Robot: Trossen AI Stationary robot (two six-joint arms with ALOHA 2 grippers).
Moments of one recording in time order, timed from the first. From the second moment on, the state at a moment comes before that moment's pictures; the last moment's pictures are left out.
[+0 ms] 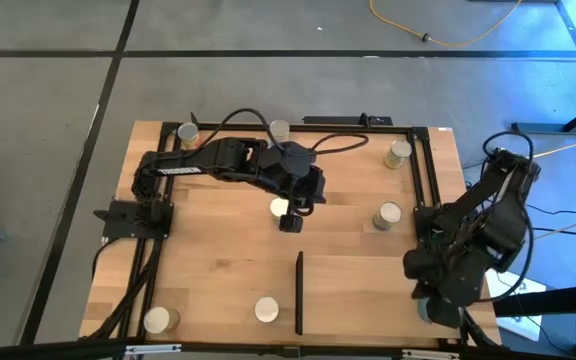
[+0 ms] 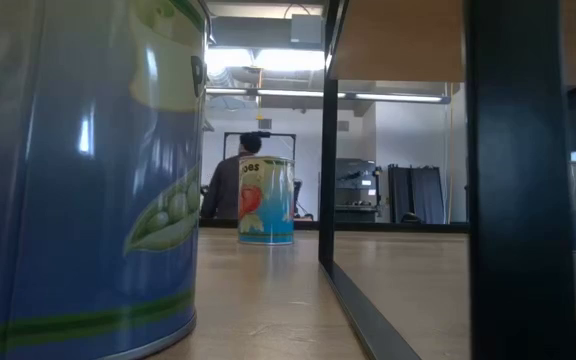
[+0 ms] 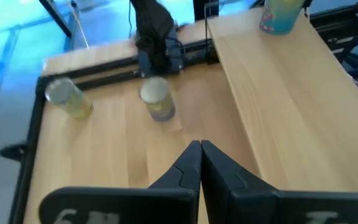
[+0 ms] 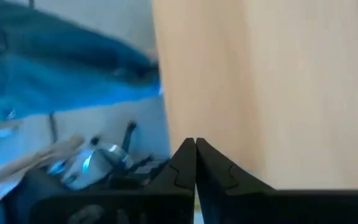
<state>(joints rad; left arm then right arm) -0.07 1.93 2.32 -1.04 -0.01 0.14 0.92 1.34 1.57 -1.27 0.03 1.12</state>
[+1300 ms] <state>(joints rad) 0.33 1.92 2.32 -1.33 -0.19 0.29 0.42 1.25 1.69 -1.57 0.53 0.82</state>
